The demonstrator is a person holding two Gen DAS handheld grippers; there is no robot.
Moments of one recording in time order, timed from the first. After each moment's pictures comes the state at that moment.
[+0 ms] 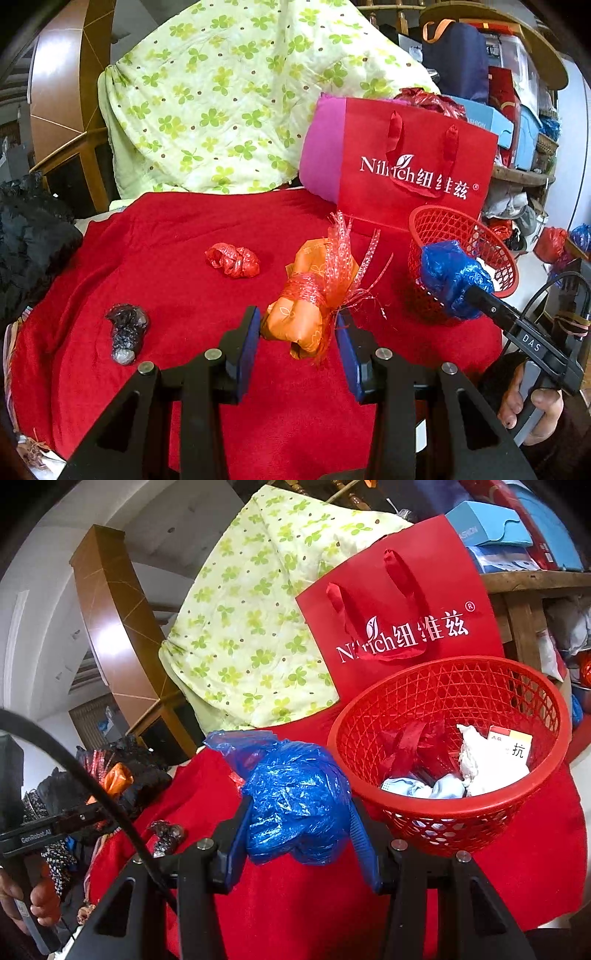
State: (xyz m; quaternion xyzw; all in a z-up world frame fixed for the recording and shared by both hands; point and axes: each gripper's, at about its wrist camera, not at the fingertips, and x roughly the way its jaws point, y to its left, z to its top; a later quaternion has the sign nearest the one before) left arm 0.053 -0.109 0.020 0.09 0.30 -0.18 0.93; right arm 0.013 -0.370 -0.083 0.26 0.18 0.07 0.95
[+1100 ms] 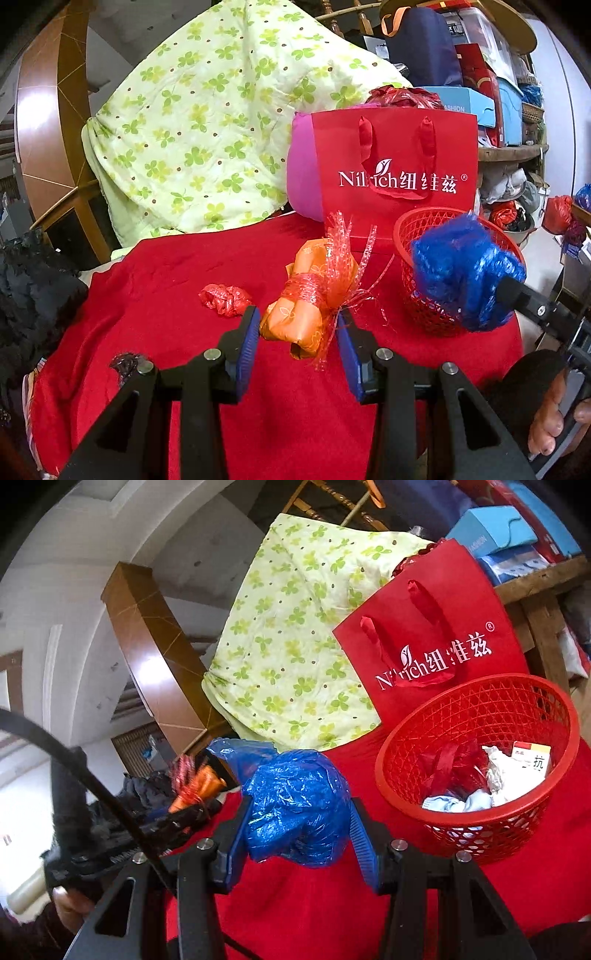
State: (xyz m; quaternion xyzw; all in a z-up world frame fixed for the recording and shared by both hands) left arm 0.051 -0.164 0.021 0.16 0.24 -0.18 0.94; right arm -0.019 -0.377 -0.062 0.31 0.10 0.14 0.93
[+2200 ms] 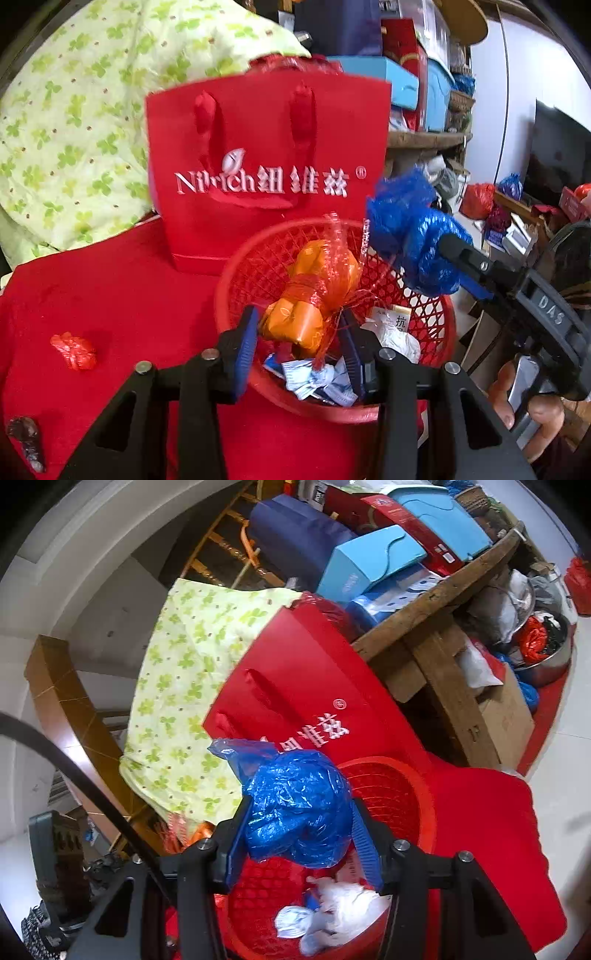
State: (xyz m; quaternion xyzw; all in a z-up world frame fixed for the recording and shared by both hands) left arm 0.107 -0.345 -0.008 0.15 0.31 -0.36 0.87; right arm 0.014 -0.519 -0.073 0.39 0.07 -0.05 0.92
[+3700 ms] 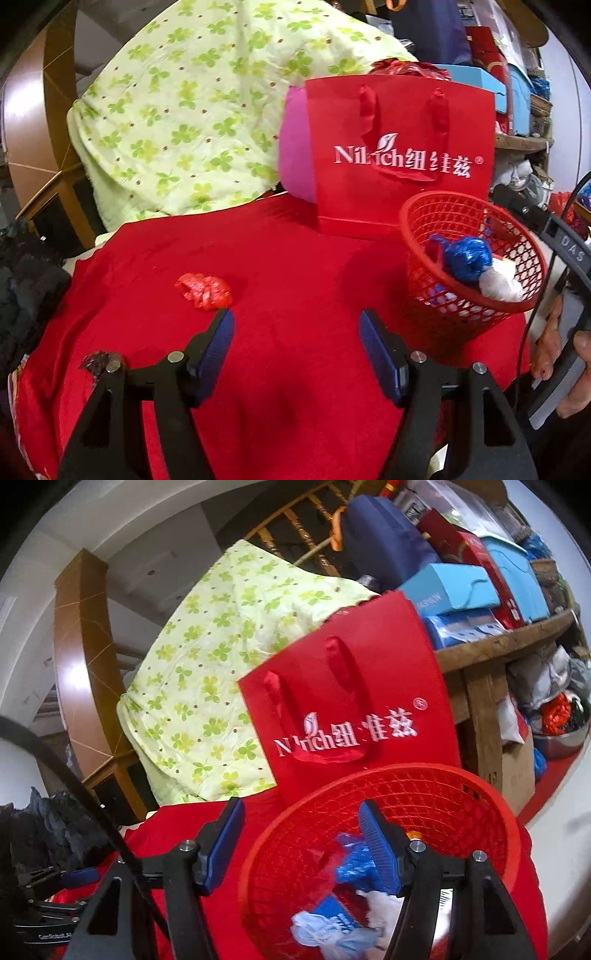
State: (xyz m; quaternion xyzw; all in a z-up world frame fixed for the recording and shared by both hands) left arm 0.097 -0.193 -0.009 0.16 0.29 -0.18 0.93; right arm 0.051 -0.423 -0.045 0.22 0.07 -0.04 0.97
